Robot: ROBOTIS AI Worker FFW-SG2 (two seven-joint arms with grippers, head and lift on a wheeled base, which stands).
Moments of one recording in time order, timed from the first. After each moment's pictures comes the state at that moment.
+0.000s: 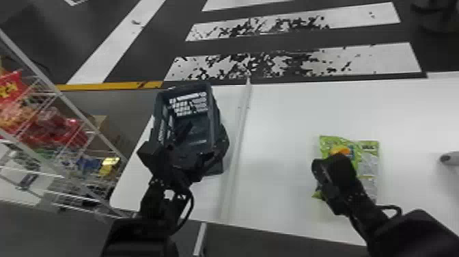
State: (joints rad) left arm 0.37 0.11 0.15 -1.81 0.16 -0.06 -0.28; right arm 0.08 -0.07 0.47 -1.50 0.15 0.36 0.00
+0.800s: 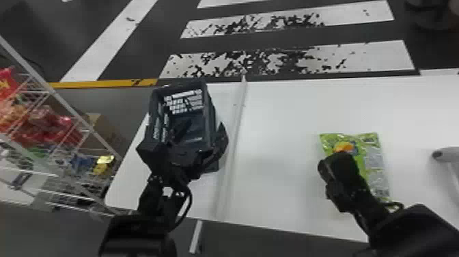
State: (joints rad) left arm 0.36 0.11 0.14 -1.81 0.15 -0.05 -0.28; right arm 0.07 -0.08 0.42 -1.46 0.17 0.38 0.00
